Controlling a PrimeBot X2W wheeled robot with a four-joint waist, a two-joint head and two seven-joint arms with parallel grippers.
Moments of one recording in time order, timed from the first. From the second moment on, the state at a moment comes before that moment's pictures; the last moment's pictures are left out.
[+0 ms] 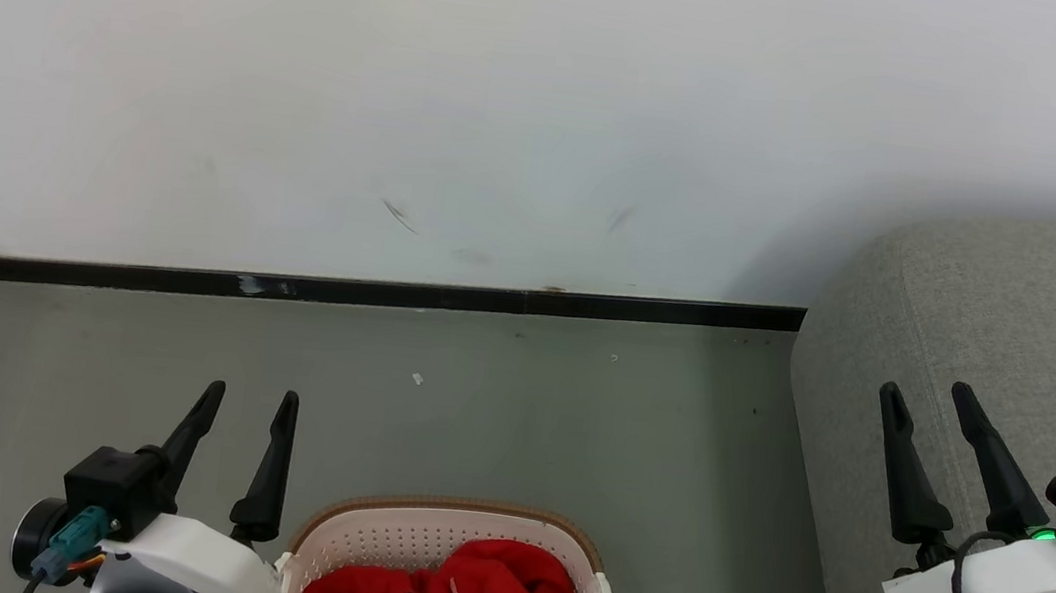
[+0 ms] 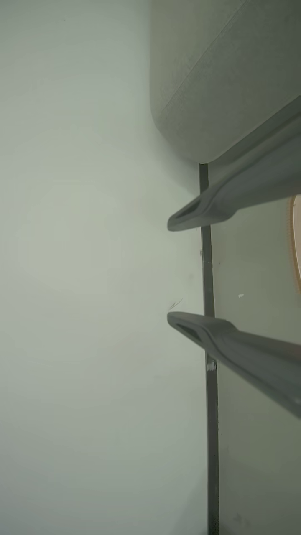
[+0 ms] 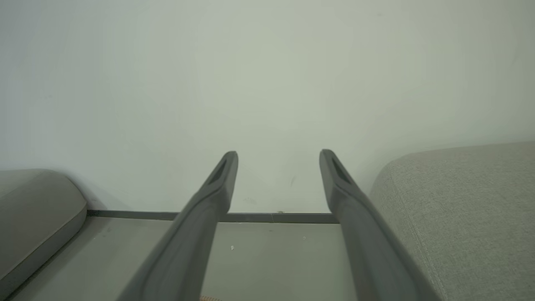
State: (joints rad) left arm -0.15 0.08 -0.17 0.29 -0.39 -0.01 -0.25; right arm -0.11 -0.16 0.04 0.11 0.31 0.13 -0.25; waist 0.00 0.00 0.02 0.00
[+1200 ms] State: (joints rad) left arm -0.27 0.05 -0.27 0.42 -0.40 -0.06 -0.24; right arm -0.16 -0.16 0.01 0.04 0.32 0.13 -0.25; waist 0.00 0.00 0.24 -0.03
